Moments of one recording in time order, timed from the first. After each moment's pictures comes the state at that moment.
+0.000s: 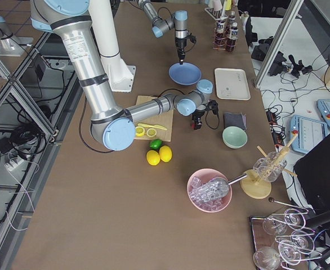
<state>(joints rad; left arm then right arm) -0.60 -2.10 -1.60 -2.09 -2.01 -1.55 0.87 -1.19 1.45 -1.26 2.18 0.69</state>
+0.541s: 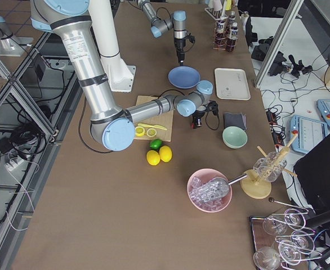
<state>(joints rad) -0.59 -2.08 -1.64 -2.09 -1.99 -1.55 0.88 -1.18 1.46 -1.26 2.19 0.69</state>
